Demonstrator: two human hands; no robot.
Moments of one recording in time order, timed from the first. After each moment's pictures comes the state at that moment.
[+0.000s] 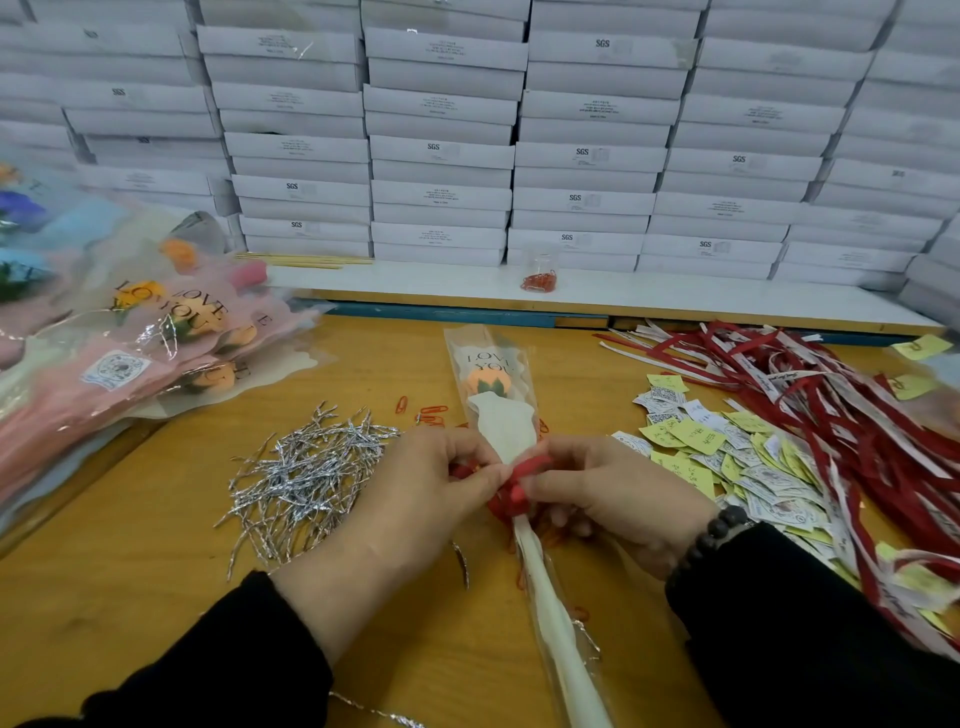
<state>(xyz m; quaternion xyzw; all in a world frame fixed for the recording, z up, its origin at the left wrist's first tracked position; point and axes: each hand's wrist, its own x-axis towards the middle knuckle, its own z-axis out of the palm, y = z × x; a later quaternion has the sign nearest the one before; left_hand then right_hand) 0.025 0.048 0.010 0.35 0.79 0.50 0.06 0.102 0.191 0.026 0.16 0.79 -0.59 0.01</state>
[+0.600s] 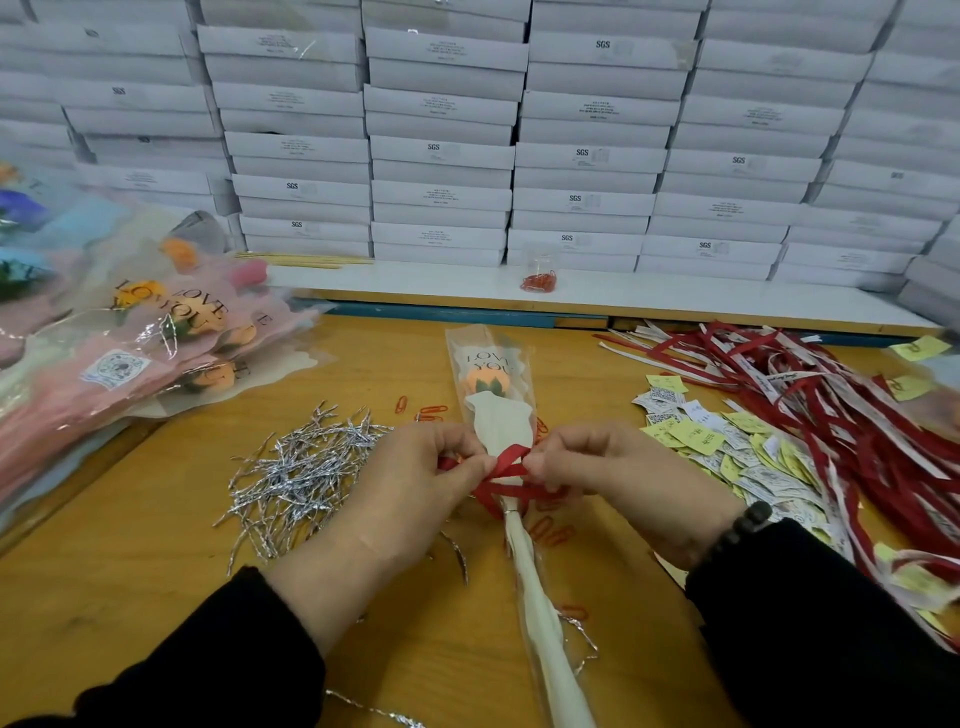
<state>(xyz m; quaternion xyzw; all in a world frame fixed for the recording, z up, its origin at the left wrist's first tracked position) 0.023 0.045 0.012 0.32 0.80 0.51 0.06 0.108 0.198 0.034 0.09 0.81 -0.57 -0.04</state>
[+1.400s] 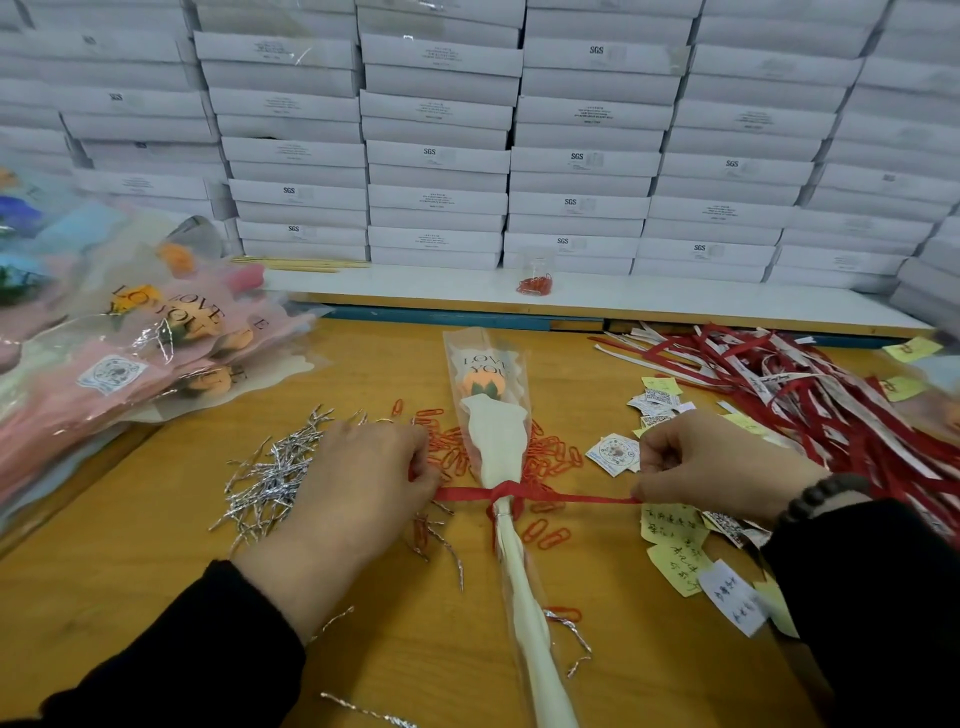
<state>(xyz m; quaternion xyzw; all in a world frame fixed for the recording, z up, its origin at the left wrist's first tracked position) 0.005 0.032 0.012 0.33 0.91 0.21 -0.12 0.124 0.255 0.049 0.20 0.94 -0.26 0.02</state>
